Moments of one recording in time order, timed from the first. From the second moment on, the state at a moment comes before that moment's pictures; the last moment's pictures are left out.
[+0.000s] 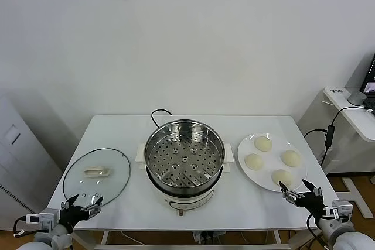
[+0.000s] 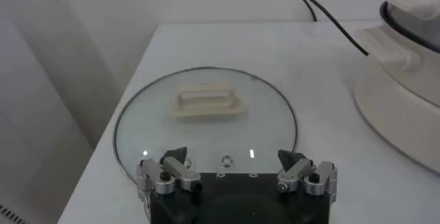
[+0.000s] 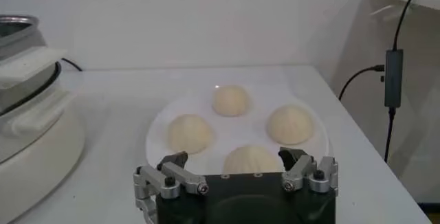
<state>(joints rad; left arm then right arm) 1.62 -0.88 -0.58 -1.99 -0.70 0.41 -0.19 -1.62 0.90 0.75 1.89 0.69 -0.27 -0.01</state>
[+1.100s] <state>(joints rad) 1.57 -0.87 -0.54 -1.96 -0.69 0.41 -0.19 -0.89 0.68 0.46 1.43 -0.30 0.04 -0.42</state>
